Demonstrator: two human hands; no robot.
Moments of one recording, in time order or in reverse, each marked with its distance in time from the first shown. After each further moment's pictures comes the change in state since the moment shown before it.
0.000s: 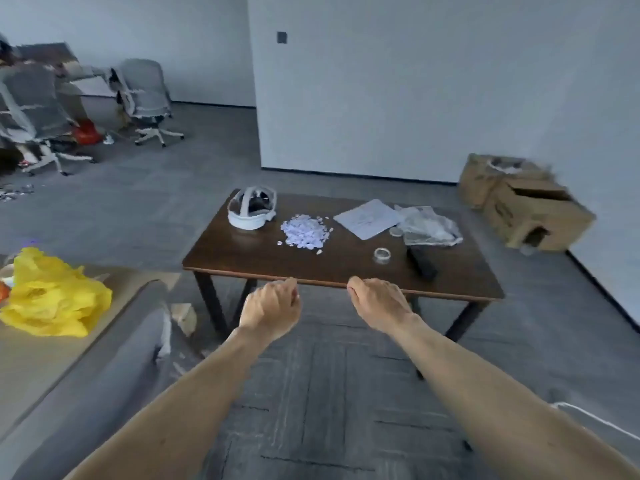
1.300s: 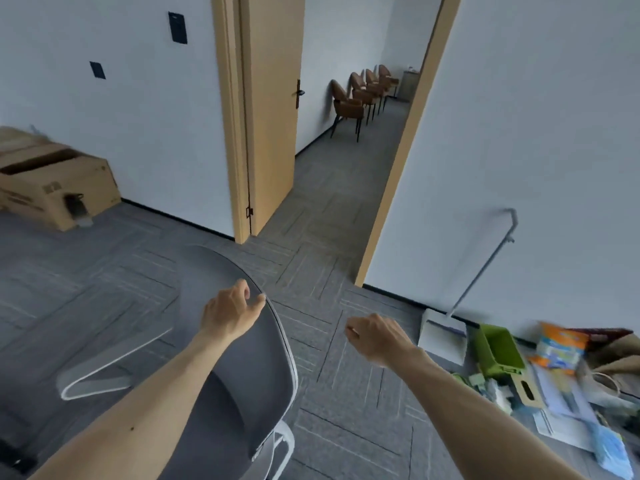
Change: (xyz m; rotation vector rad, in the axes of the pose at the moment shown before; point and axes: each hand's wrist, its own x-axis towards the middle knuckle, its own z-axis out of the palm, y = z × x) left_hand -0.319 0.884 0.302 -0.232 -0.536 0.941; right_hand -0.895 0.443 -0.112 0.143 -0.116 1.386
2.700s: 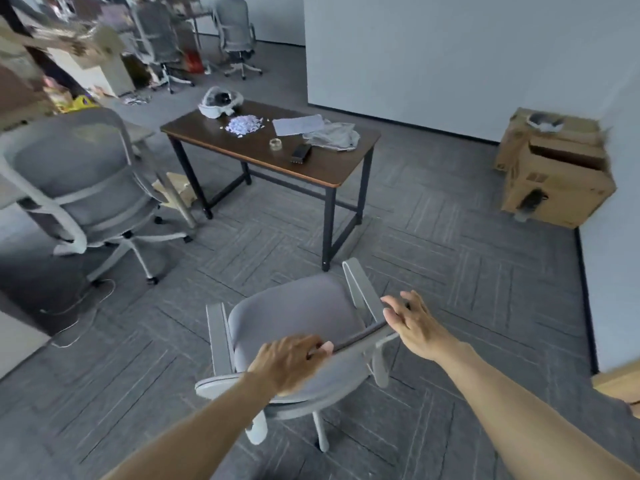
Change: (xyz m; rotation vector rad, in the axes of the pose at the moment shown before) left_hand 0.028 0.106 0.078 -0.093 0.149 -1.291; right_hand 0.418 -0.146 0.020 -0.150 -0.570 -1.425
